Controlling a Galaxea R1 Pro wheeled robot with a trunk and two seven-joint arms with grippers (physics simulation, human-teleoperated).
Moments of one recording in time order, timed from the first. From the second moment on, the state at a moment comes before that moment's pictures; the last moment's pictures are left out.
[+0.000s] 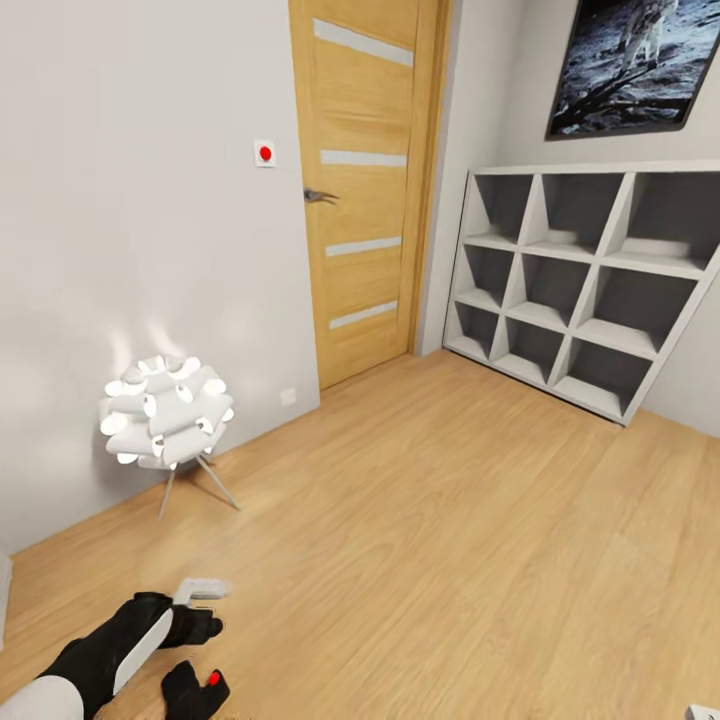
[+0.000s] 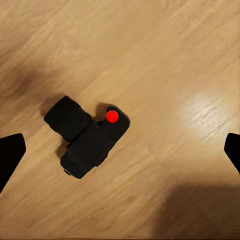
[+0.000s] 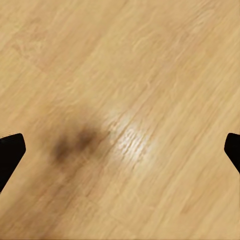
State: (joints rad) left arm -0.54 0.29 -0.43 -0.59 0.47 0.58 -0.02; right arm -0.10 -0.33 -0.46 -0.73 0.08 0.23 0.35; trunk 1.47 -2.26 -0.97
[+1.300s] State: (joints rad) left arm -0.53 0.39 -0.44 -0.33 0.35 0.25 -0.27; right arm -0.09 -0.31 -0.46 -0.73 0.09 0.23 0.35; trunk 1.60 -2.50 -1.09
